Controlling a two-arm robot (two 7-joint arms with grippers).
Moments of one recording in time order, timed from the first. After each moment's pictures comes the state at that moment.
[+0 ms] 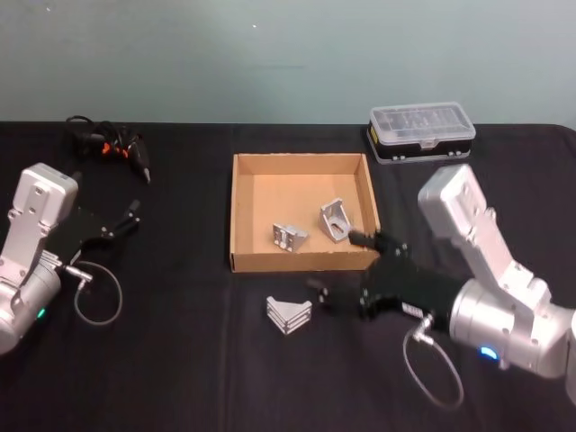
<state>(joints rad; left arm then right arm) -0.20 0.60 0.45 -1.41 -0.25 -0.12 0.03 0.06 0.56 -0.38 -1.86 0.28 0.32 0.44</state>
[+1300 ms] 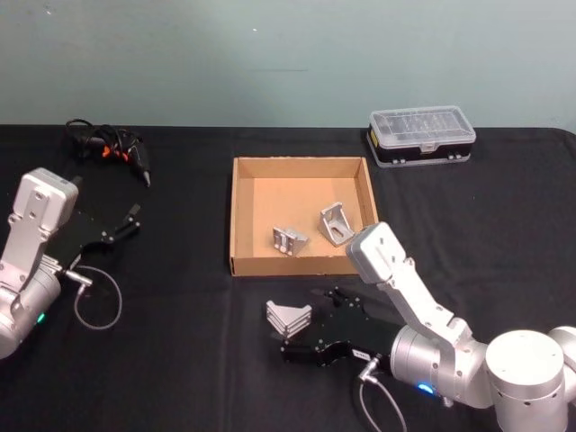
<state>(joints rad) -0.20 0.60 0.45 -1.41 -0.25 -0.12 0.03 0.13 0.44 -0.51 -1.66 0.22 0.35 0.41</state>
